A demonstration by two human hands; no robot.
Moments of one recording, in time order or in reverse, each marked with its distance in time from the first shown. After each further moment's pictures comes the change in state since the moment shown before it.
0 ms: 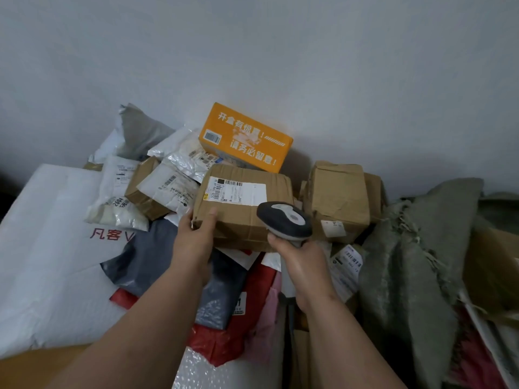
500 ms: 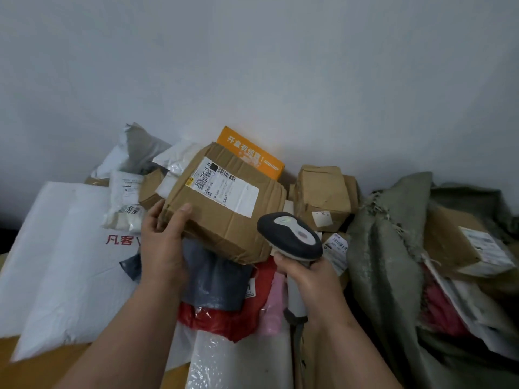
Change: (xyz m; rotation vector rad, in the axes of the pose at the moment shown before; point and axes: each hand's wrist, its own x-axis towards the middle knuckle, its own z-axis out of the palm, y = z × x) left_hand -0.037 0.031 -0.073 -0.436 -0.140 0.244; right_hand -0.098 -0.009 -0.003 -0.028 0.002 -0.117
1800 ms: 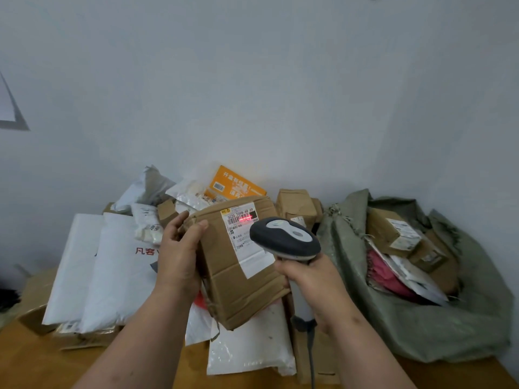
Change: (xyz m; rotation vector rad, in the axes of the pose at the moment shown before) left_hand -0.109 0.080 -0.054 -0.028 -0.300 -0.024; right_hand -0.173 -0.064 0.025 -0.205 0.060 -0.145
